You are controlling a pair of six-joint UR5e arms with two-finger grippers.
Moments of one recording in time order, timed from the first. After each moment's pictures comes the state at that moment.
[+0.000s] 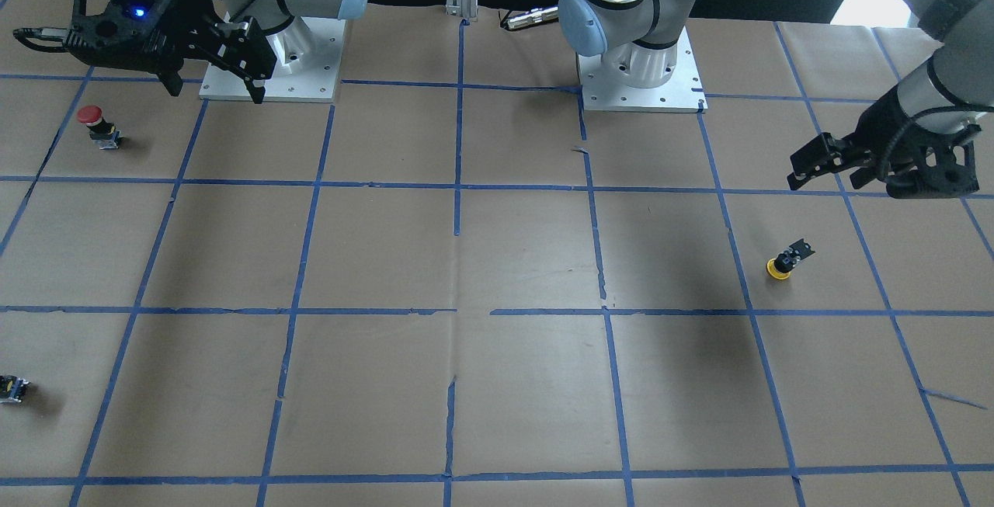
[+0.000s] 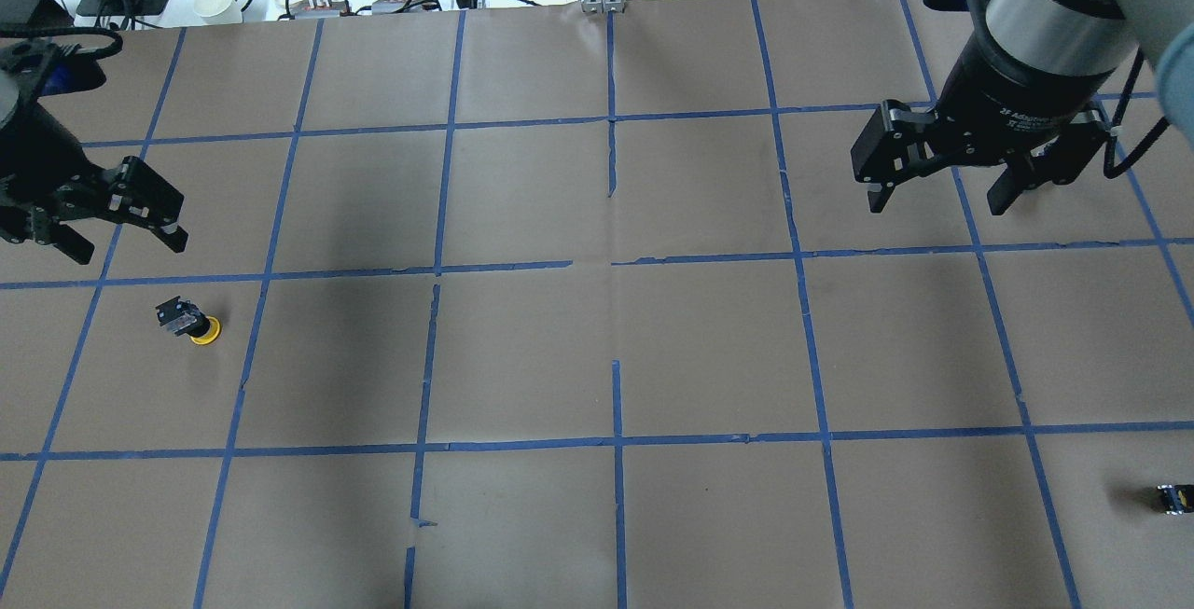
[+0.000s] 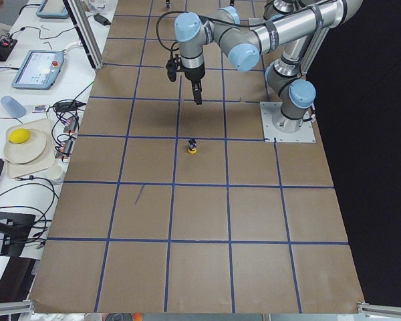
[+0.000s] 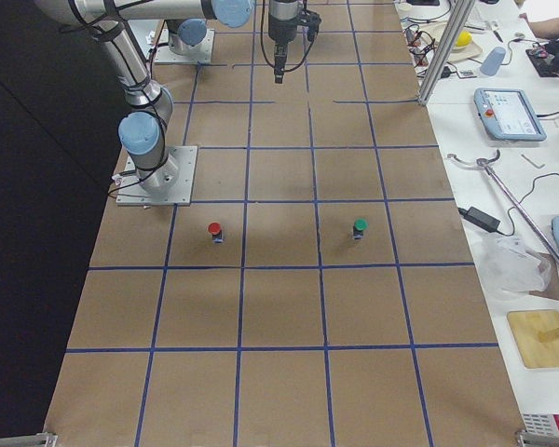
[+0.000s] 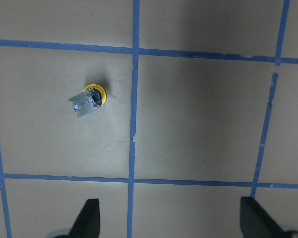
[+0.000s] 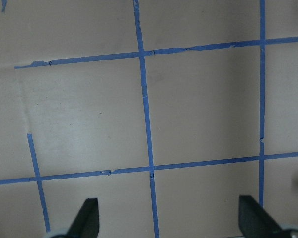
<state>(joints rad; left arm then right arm) -1.04 -1.63 -1.77 -1.44 1.59 0.45 1.53 -1.70 1.65 -1.48 -1.58 0.04</state>
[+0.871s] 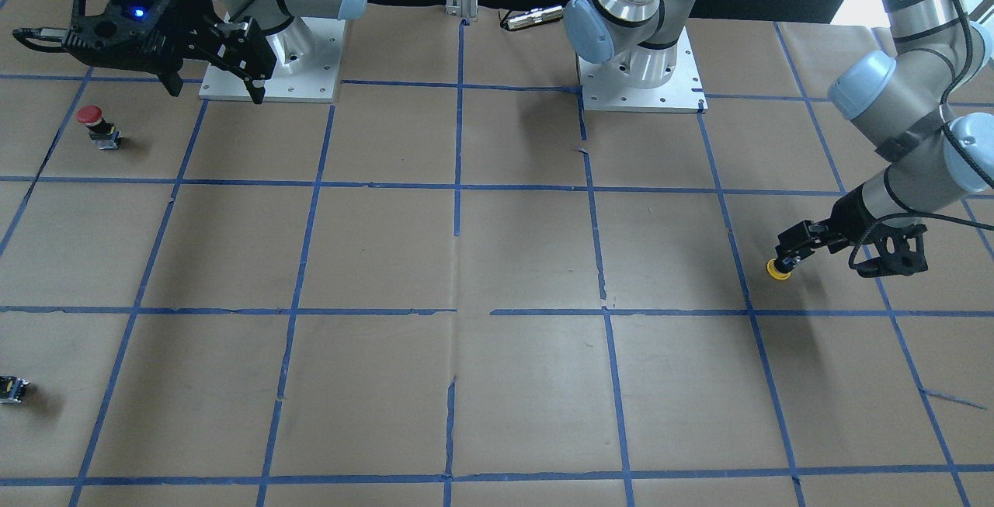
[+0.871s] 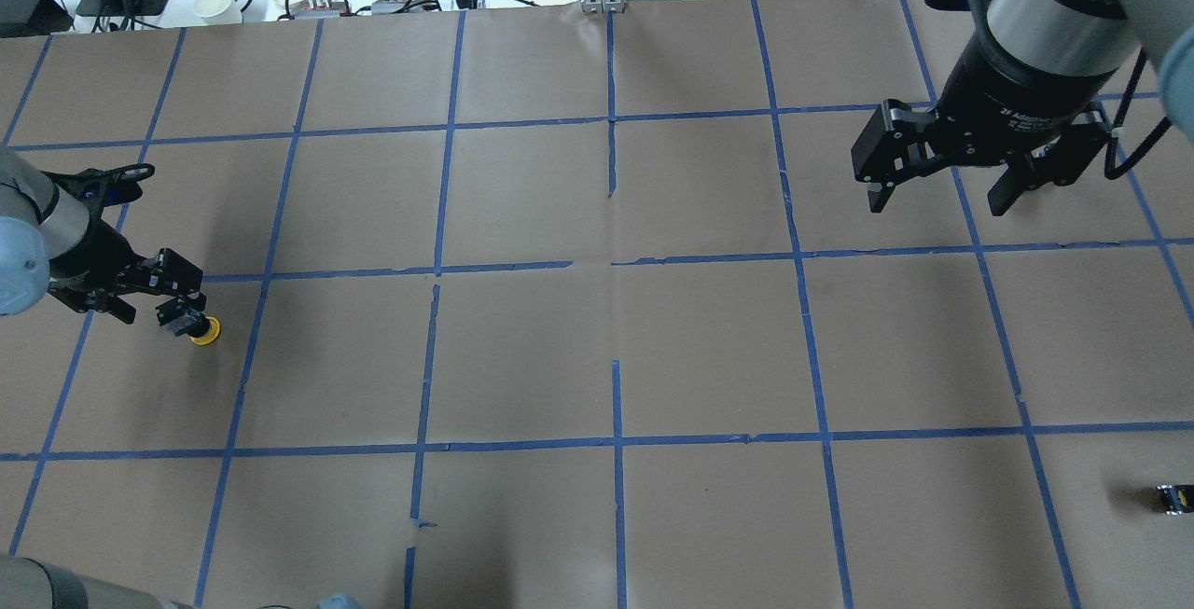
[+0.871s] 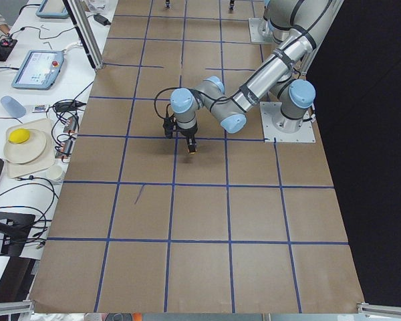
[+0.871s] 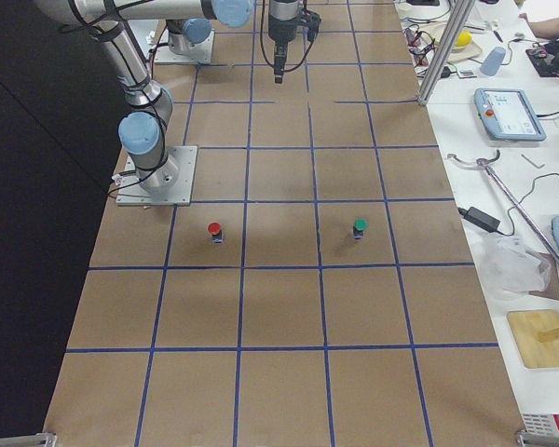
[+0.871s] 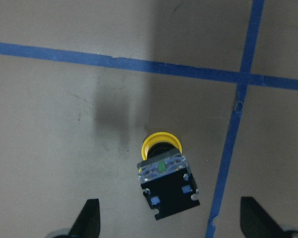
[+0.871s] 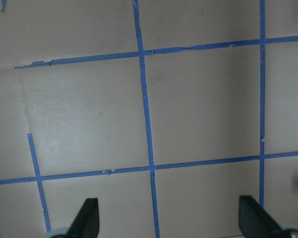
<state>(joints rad) -0.96 -1.84 -1.95 -1.03 1.59 0.48 1.53 -1.70 1.65 -1.48 -1.58 0.04</state>
